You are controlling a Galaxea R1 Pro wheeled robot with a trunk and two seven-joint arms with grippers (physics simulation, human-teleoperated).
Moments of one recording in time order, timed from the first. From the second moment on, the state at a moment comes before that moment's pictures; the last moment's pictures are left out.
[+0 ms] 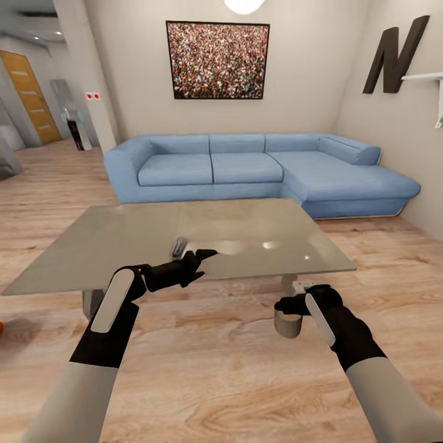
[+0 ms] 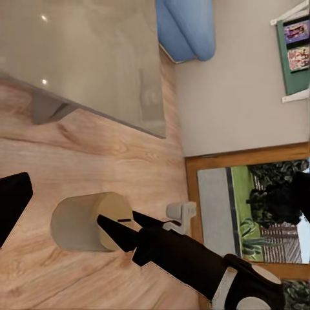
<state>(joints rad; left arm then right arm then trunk) -0.70 -0.06 -0.09 -1.37 1.44 0.90 0.42 -0.72 -0.11 0.17 -1.05 -0.26 1.00 -0.06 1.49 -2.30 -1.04</state>
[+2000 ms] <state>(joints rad) -0.70 -0.06 -0.09 -1.36 1.45 0.90 0.42 -0.72 -0.07 0.17 -0.95 -0.26 0.99 -0.06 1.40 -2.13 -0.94</state>
